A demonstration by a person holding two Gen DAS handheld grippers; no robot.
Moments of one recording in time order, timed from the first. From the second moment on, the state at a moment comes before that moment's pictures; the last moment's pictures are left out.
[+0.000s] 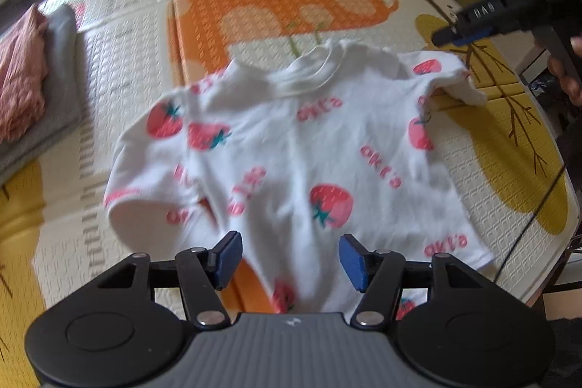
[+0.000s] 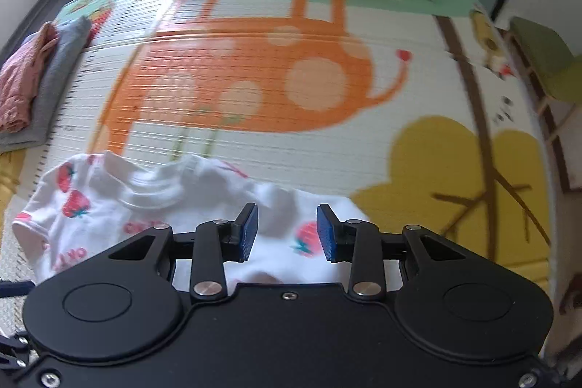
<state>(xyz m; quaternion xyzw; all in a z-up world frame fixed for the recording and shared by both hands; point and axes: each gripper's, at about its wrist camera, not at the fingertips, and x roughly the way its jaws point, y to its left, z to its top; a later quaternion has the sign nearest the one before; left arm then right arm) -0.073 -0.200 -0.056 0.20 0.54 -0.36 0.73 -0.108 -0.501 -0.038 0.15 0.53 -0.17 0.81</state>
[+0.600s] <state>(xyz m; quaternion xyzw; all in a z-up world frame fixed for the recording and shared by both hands) -0.091 -0.280 -0.068 0.24 0.52 -0.41 0.71 -0.200 -0.573 -0.064 0.23 0.53 -0.25 0.77</state>
